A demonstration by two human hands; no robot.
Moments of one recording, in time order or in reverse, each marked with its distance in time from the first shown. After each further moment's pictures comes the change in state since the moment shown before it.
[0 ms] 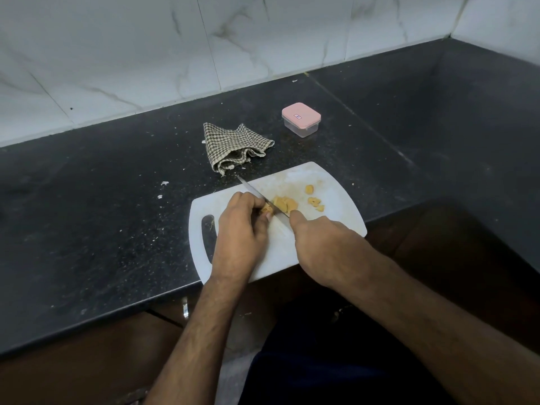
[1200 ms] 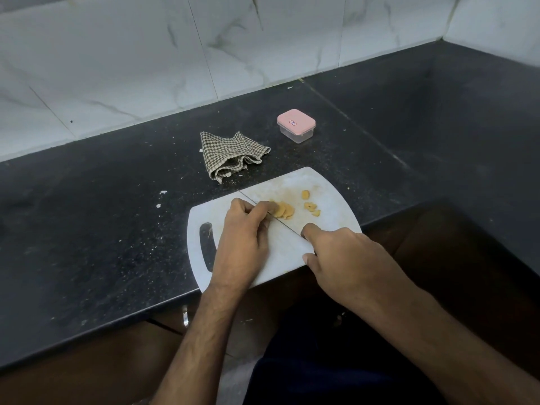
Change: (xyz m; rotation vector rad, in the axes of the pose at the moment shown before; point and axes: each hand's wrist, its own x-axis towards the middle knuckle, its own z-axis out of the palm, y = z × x) left_hand -0.002 -0.003 0.003 0.080 -0.112 0.093; right_hand -0.028 0.026 0.004 0.073 0.190 -0.066
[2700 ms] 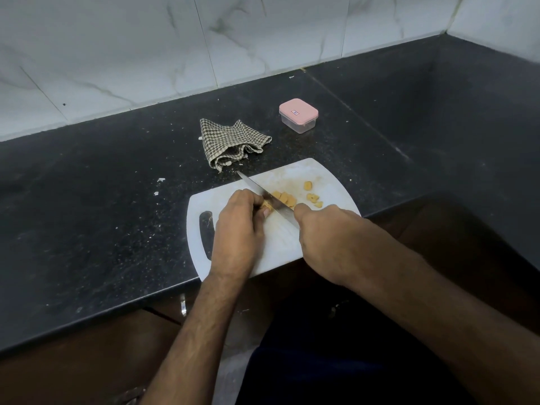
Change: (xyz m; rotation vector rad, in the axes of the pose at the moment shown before) left_hand 0.002 0.009 -0.008 -0.034 0.074 -0.154; right_hand 0.016 -0.028 -0.028 -0.063 -0.205 0.056
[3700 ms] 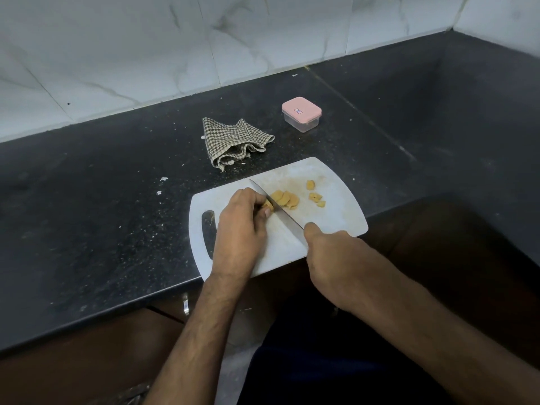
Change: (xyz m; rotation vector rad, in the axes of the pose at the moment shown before) left_hand -0.002 -0.007 0.002 -0.038 0.017 0.027; right_hand -0.011 0.007 0.032 0.111 -0.013 0.001
